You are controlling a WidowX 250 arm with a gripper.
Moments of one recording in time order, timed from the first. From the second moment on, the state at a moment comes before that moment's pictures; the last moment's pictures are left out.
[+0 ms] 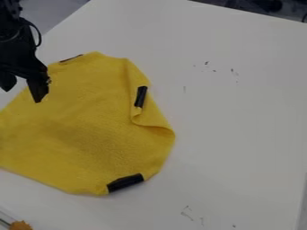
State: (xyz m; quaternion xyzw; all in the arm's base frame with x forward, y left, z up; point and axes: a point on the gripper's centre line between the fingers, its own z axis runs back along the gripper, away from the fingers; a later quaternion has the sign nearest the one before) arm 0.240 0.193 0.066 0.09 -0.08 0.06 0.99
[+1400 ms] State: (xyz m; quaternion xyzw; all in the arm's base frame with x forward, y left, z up) arm 0.345 0.021 0.055 0.06 -0.08 -0.16 0.98
